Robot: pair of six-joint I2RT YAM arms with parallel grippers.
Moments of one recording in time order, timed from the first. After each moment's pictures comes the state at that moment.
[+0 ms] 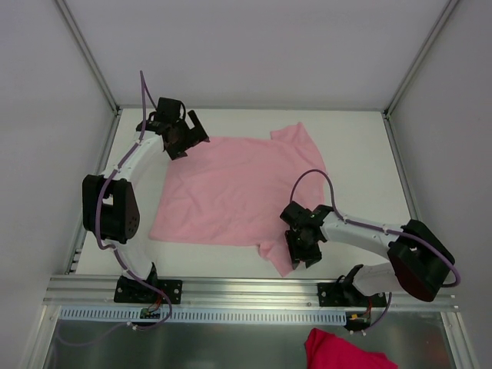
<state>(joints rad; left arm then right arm) -0.19 1.76 1.48 -0.60 0.08 -0.69 0.86 1.35 0.65 -0.82 -0.06 0.67</state>
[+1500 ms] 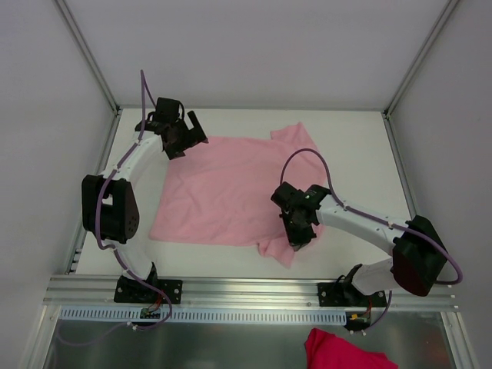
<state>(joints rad) -0.18 1.76 1.47 -0.60 0.08 -0.64 0.87 1.40 0.96 -1.03 0.03 0.61</state>
